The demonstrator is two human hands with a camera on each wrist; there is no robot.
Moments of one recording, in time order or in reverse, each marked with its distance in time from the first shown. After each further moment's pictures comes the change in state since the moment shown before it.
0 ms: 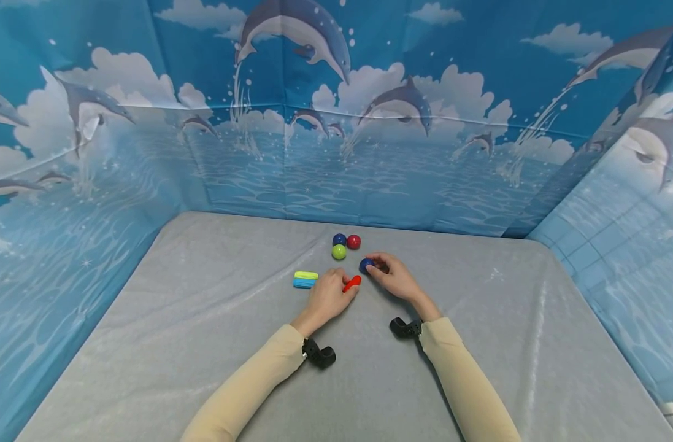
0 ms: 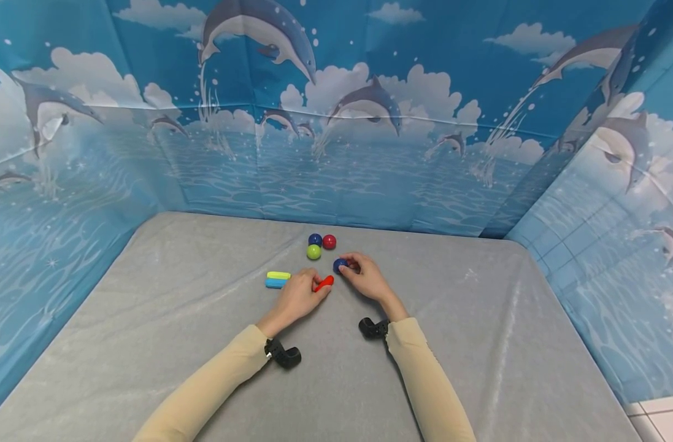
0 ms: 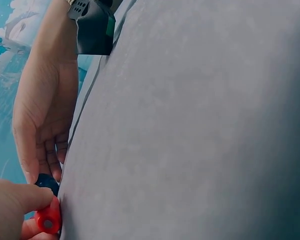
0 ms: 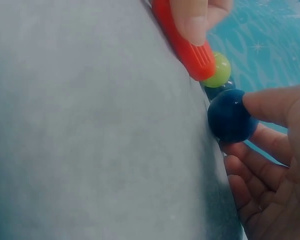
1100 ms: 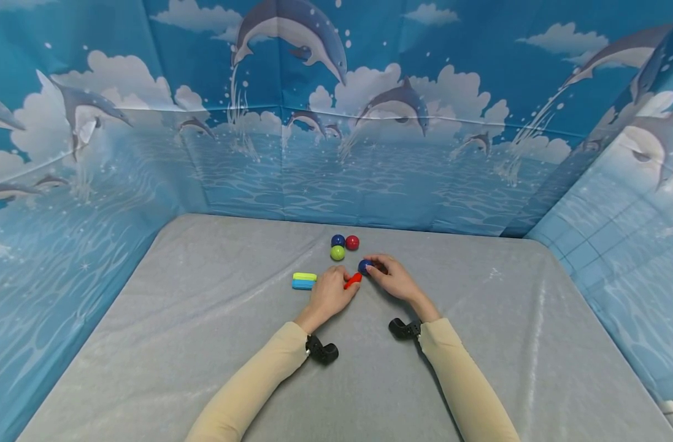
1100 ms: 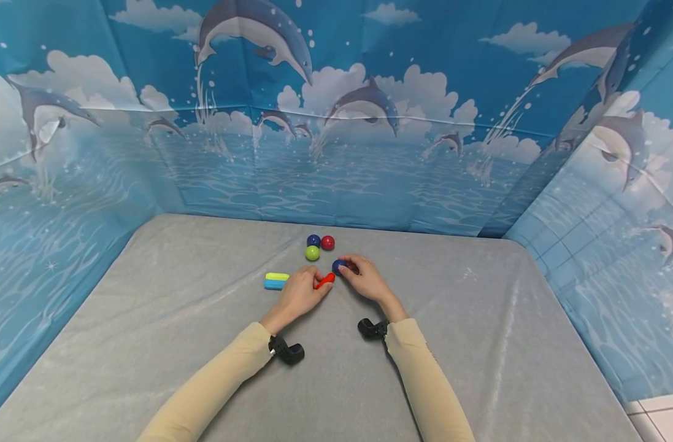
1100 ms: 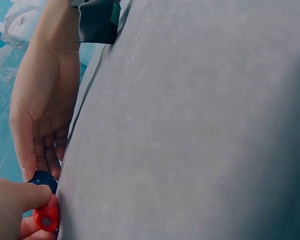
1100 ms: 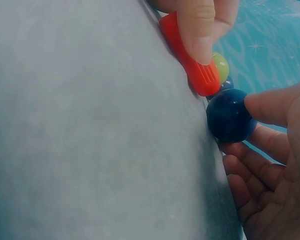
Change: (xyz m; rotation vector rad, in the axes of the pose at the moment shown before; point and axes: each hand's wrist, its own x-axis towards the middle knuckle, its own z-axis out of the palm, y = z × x) left_hand 0.010 0.002 0.005 0.012 -0.012 -0.026; right_hand -0.001 0.002 0.000 -0.004 -0.021 0.027
